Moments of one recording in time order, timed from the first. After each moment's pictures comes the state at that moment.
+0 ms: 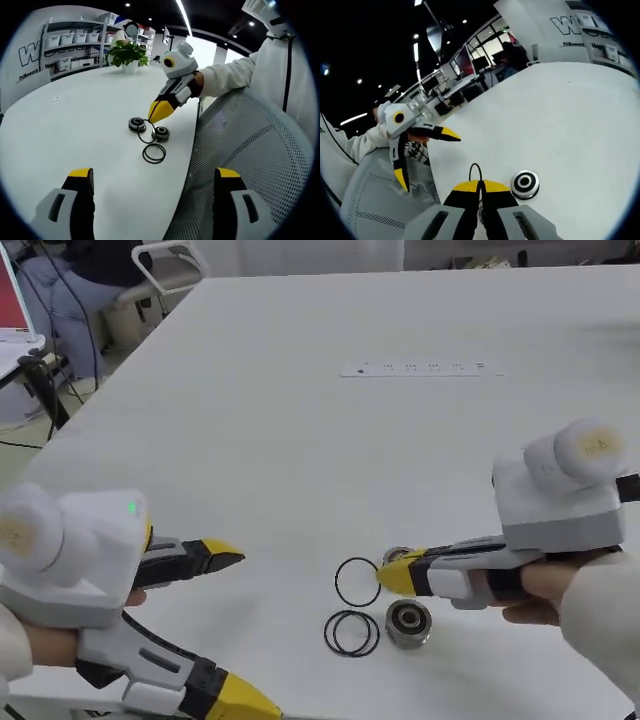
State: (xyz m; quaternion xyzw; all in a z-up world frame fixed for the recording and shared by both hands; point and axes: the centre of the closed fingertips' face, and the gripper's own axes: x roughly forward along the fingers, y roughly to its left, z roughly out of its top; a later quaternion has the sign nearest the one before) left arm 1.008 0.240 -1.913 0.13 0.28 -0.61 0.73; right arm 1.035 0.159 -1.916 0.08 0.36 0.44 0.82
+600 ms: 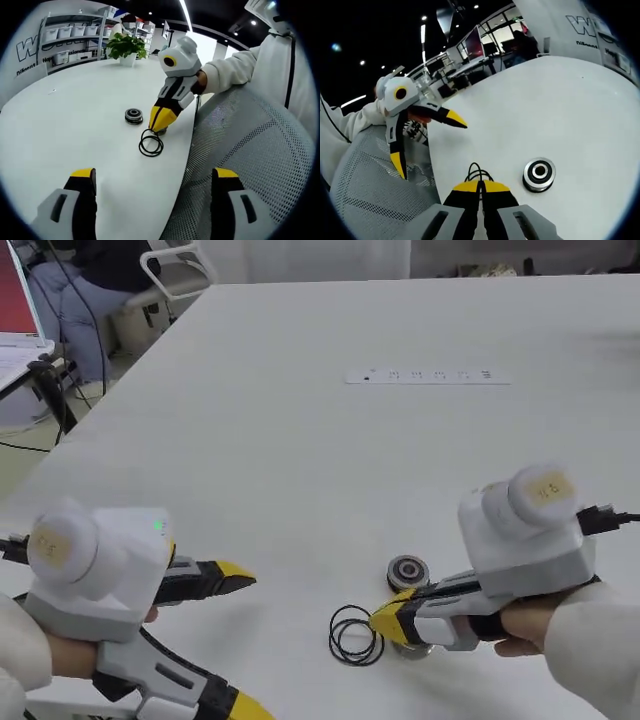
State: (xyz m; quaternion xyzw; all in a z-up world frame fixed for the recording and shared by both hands) left arm 1.002 0.242 -1.928 0.14 0.30 -0.61 0.72; right arm 1.019 0.170 -1.942 0.01 0.39 0.46 0.80
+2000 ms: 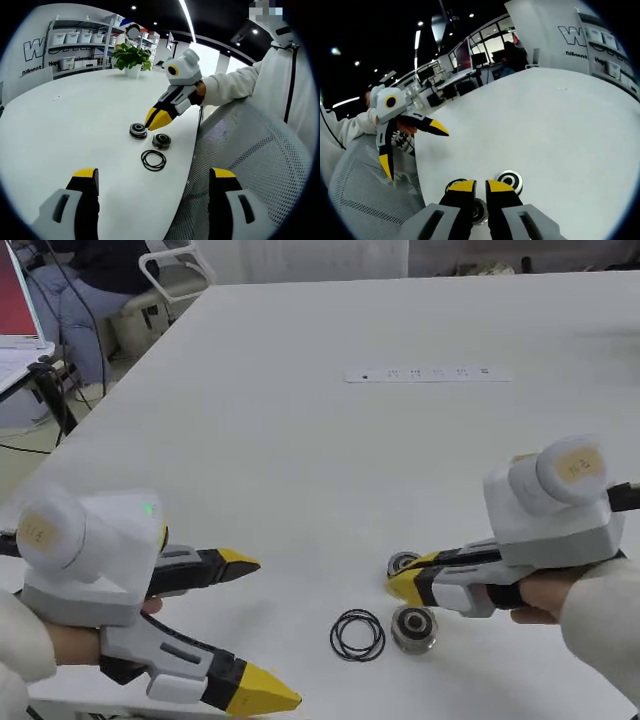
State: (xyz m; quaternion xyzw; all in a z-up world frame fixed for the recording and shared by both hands) left arm 1.013 0.233 -1.905 0.09 0.27 -0.60 0.75; right arm 1.051 0.137 -1.924 0.01 0.34 0.41 0.84
